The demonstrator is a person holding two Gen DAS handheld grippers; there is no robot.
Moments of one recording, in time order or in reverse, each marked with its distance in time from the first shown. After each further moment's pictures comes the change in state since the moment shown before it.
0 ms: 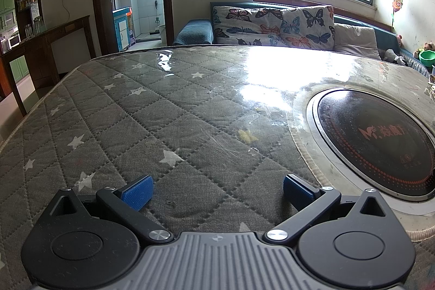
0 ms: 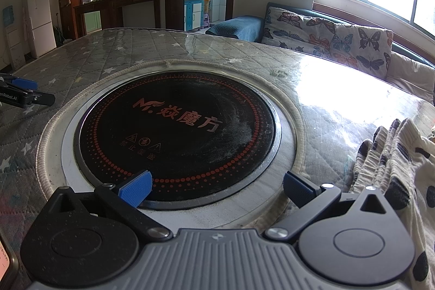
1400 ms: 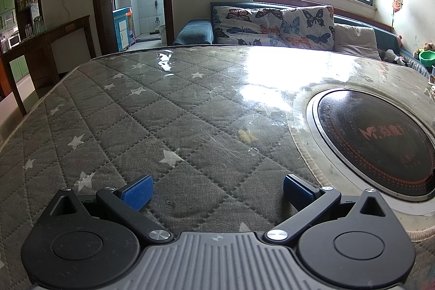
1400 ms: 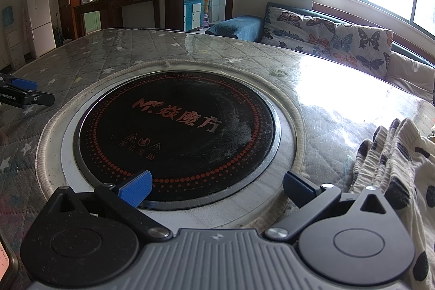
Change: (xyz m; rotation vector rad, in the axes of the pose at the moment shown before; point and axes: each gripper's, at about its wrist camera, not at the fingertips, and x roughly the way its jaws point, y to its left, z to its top) left arm 0.000 -0.004 -0.001 -0.003 0.000 -0.002; right arm 0.000 -0.001 0.000 0.001 0.000 -0.001
